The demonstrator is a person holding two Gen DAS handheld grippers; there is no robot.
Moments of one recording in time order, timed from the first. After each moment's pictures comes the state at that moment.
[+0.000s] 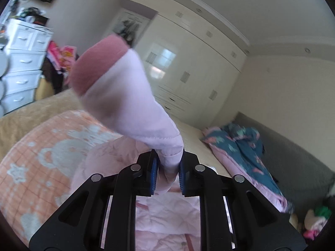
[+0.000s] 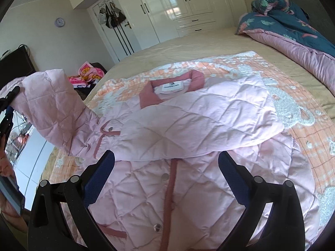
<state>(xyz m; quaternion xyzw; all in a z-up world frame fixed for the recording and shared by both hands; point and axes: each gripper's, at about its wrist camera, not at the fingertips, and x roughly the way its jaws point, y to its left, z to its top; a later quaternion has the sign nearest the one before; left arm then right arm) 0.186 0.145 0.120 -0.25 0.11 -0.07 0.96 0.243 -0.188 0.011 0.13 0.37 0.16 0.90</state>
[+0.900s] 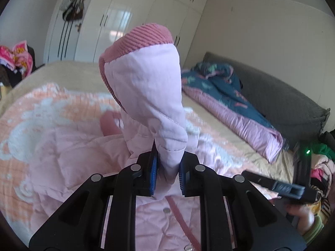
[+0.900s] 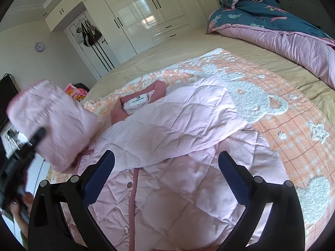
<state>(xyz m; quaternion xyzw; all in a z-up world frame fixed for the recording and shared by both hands) 0.244 0.036 0.043 -0.12 0.24 -0.20 0.94 0.241 -0.272 0.004 0.18 0.36 0.10 0.91</state>
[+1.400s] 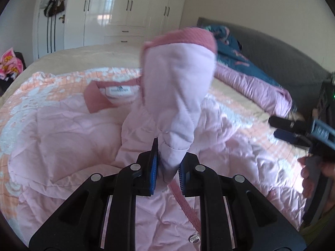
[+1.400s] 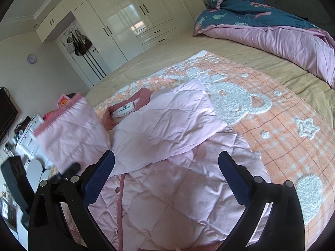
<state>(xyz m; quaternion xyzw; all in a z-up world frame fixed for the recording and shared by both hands) 0.249 -0.021 -0.006 -0.03 0.32 -0.21 0.92 0.235 -0.308 -0.002 0.22 0.35 0.07 0.91</state>
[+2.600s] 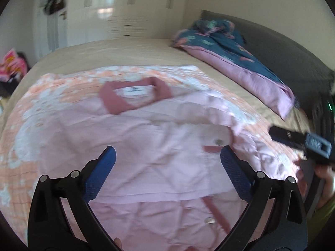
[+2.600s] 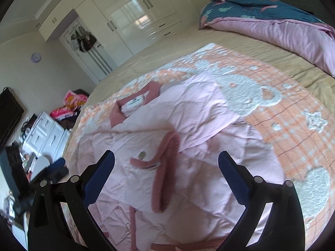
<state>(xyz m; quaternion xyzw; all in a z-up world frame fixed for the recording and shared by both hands) 0.255 0.029 0.031 -0.02 0.35 -0.19 0.92 0.237 -0.278 0.002 0.22 0.38 0.11 0.89</state>
